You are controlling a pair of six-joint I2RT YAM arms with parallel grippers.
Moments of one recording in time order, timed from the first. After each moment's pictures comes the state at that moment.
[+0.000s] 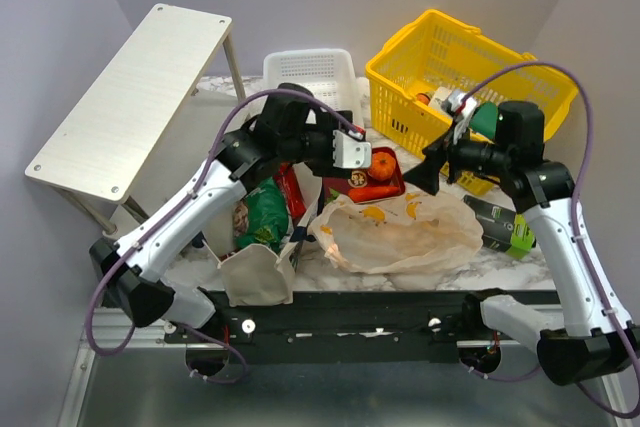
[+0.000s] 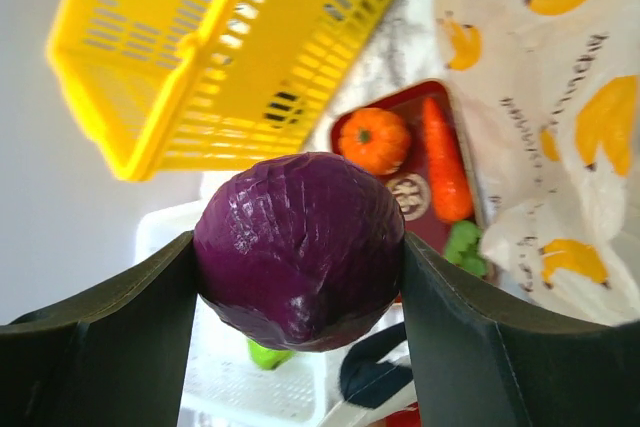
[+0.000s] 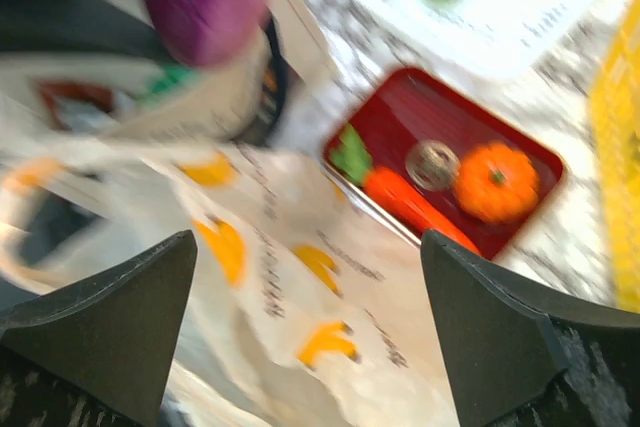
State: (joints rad) left arm -0.74 1.38 1.50 -0.57 0.41 0.92; right arm 0.18 1.09 1.28 -0.70 -0.77 -0.15
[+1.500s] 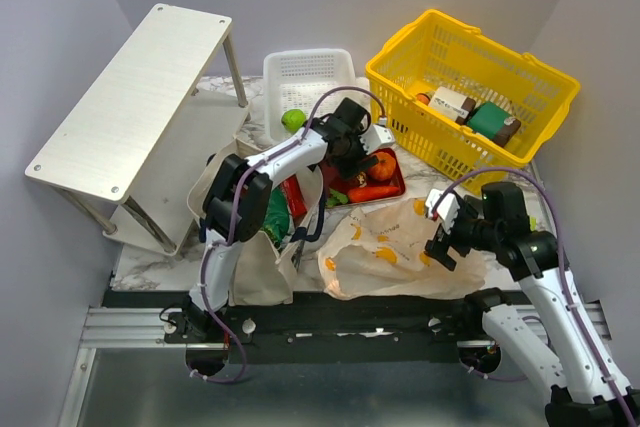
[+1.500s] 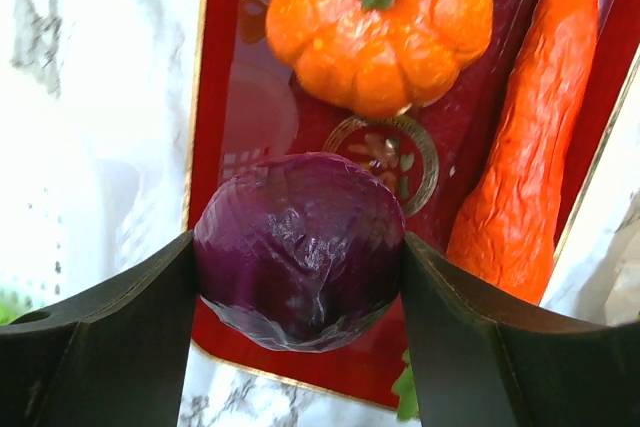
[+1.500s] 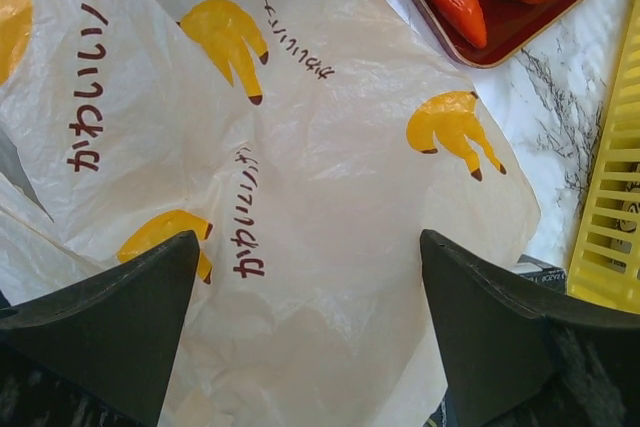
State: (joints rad) left arm -0.67 2.15 1.78 -0.58 0.19 0.52; right arm 0.24 0.66 0.73 -0.93 -0.49 -0.77
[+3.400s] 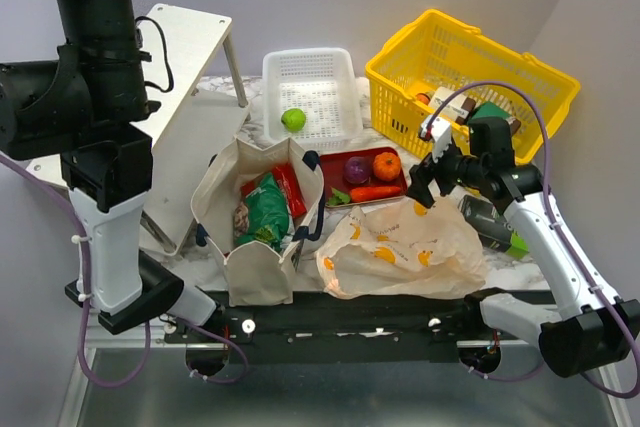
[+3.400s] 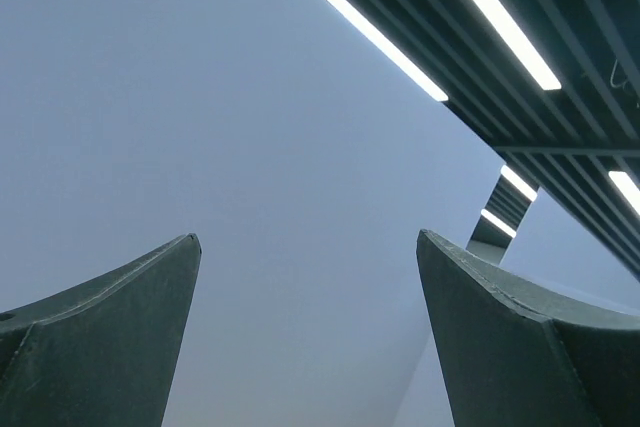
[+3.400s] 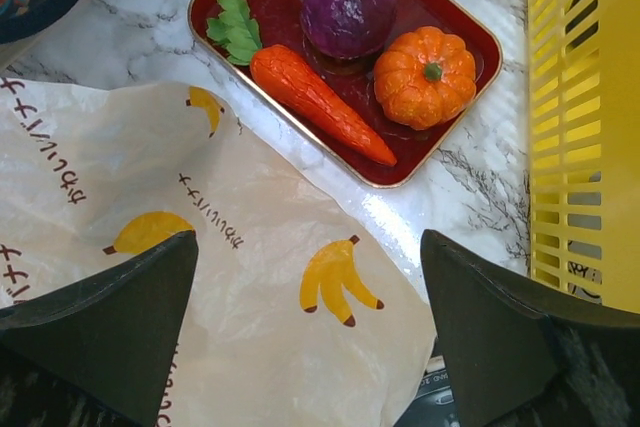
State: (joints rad) left arm -0.60 1.49 2.53 -0.06 -0.35 -0.25; right arm 0.24 1.10 1.07 -0.70 -0.49 -0.44
